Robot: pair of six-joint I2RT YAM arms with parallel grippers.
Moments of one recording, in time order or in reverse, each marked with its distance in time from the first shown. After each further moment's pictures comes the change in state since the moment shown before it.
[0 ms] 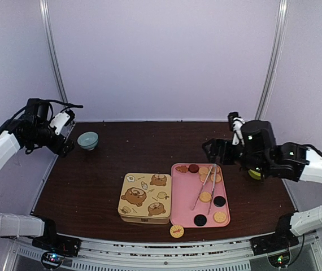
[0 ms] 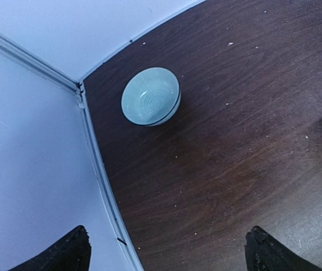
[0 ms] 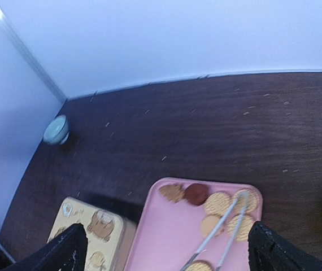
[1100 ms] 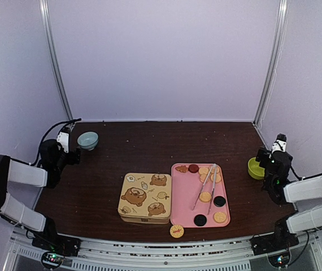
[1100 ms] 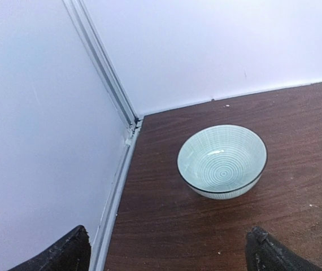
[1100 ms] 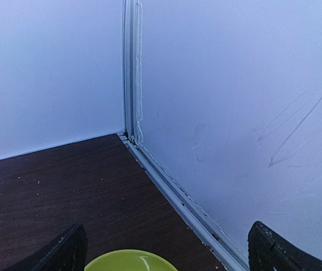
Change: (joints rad) left arm 0.083 0.264 -0.719 1.522 -0.126 -0.198; right arm -0.742 0.125 -0.731 1.265 0.325 -0.573
